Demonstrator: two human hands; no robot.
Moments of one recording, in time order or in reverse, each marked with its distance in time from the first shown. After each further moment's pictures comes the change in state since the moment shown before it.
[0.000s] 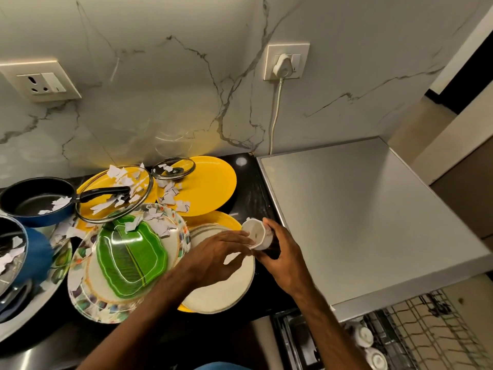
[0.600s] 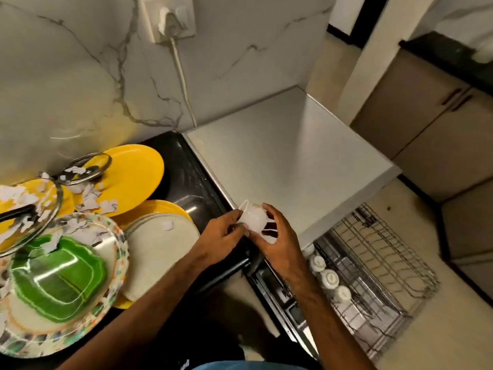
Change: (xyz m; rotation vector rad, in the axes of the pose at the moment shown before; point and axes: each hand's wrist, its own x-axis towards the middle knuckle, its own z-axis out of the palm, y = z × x) left_hand 0.066 0.087 0.092 -0.585 -0.216 -0.337; right_hand -0.099 0.037 -0.068 0.166 0.363 0.263
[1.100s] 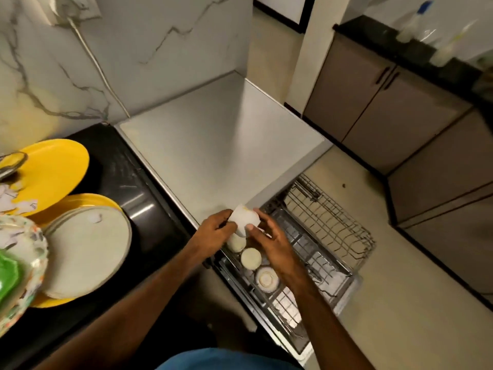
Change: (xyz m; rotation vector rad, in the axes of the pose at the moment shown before) left_hand 0.005 0.042 0.150 -0.147 -0.141 -0.145; right_hand -0.078 0.046 -0.139 0.391 0.015 0.394
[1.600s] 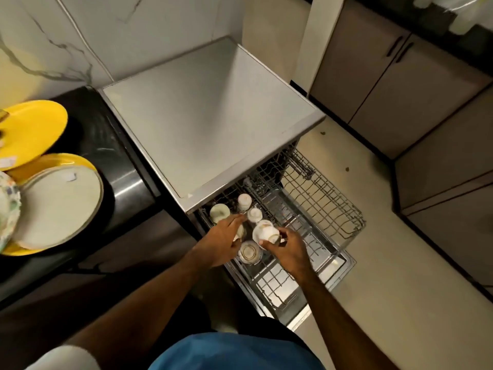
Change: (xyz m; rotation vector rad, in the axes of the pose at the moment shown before) left_hand -0.014 -0.059 0.127 0.768 -0.117 0.093; right_hand -0.013 0.110 -0.136 -0.607 0.169 0.092
